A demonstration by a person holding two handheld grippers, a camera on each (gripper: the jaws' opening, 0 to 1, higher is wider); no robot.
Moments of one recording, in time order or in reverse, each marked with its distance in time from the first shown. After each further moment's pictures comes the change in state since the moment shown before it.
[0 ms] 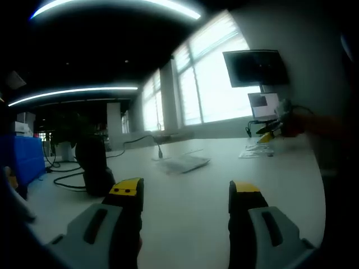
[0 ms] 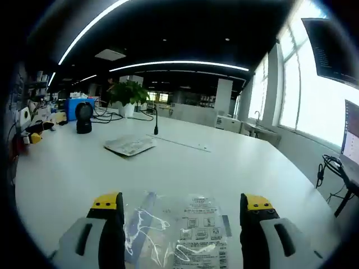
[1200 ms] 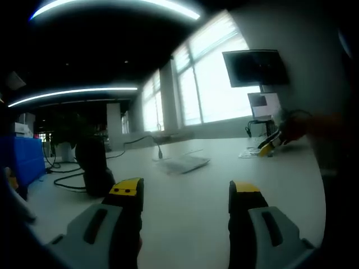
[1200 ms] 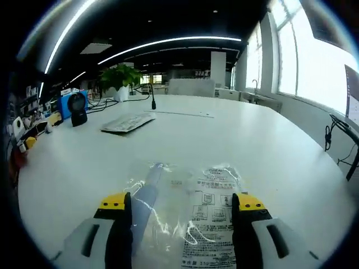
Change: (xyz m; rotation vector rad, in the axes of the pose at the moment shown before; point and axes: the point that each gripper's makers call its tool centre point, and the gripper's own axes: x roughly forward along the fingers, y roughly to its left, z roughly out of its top) left arm 0.000 -0.002 0.001 0.005 -0.002 -0.003; right arm 0.005 0.009 -0.048 0.160 0.135 -0.046
